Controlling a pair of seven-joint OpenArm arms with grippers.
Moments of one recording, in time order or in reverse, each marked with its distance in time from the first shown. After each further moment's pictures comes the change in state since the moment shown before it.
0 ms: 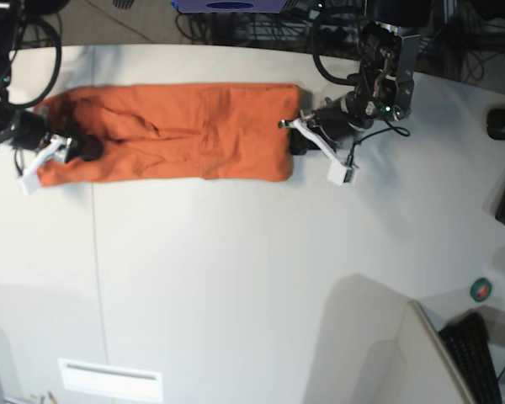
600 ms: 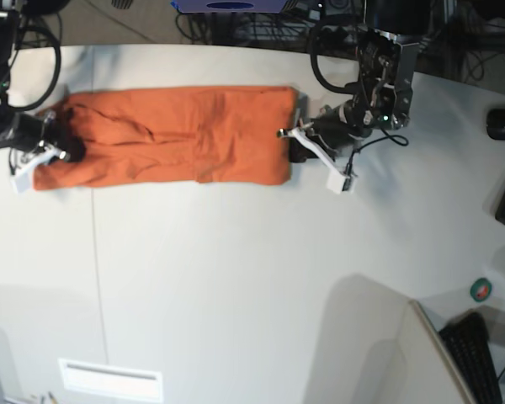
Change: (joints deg) left arm -2.1 0.2 0.6 -0.6 0.4 0.6 0.5; right arm 2.1 0.6 0.0 -4.4 0.5 -9.0 2.8
